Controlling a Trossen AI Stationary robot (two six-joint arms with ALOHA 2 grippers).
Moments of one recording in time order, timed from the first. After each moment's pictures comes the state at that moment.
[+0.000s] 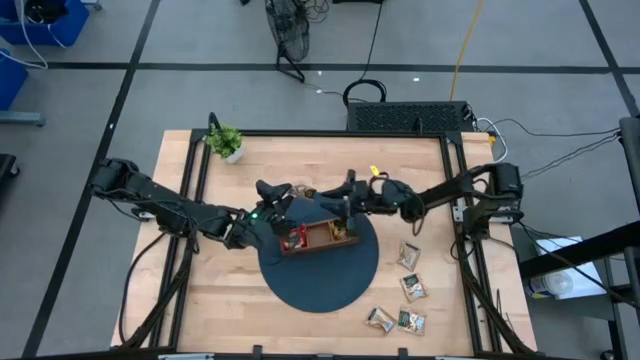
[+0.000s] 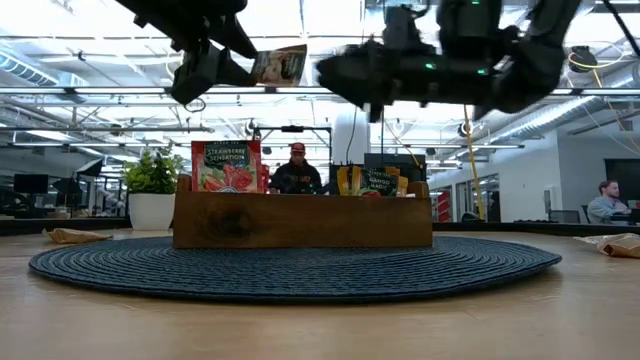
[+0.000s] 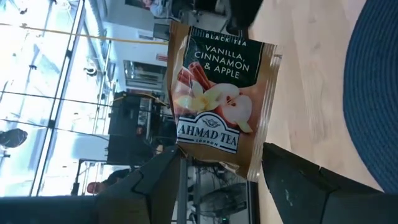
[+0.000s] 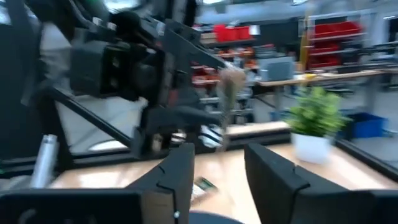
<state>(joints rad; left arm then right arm) -0.32 1.39 0.83 0.04 -1.12 0.83 -0.07 1.72 0.63 1.22 -0.04 0.13</state>
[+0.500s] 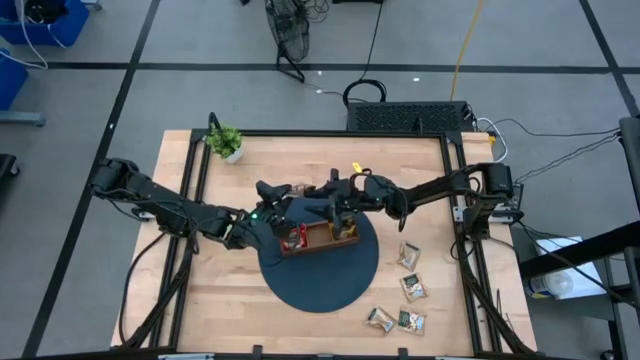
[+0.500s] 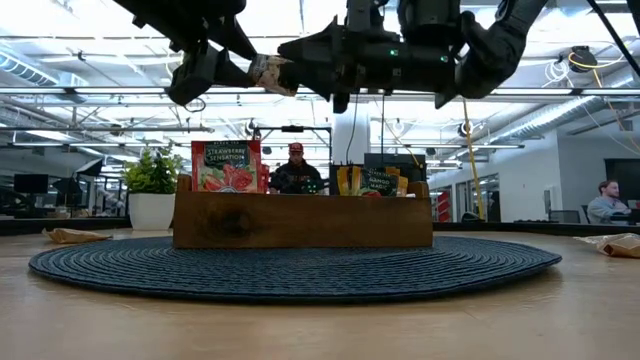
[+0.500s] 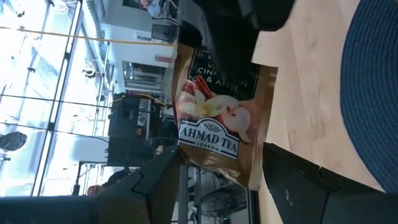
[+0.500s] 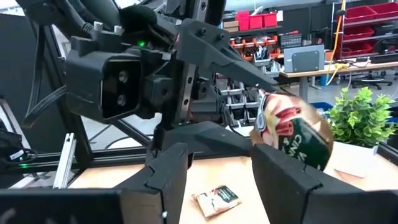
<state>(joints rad) -0.32 1.39 0.83 0.03 -1.12 0.83 -0.08 1.78 0.84 1.05 -0.13 0.14</state>
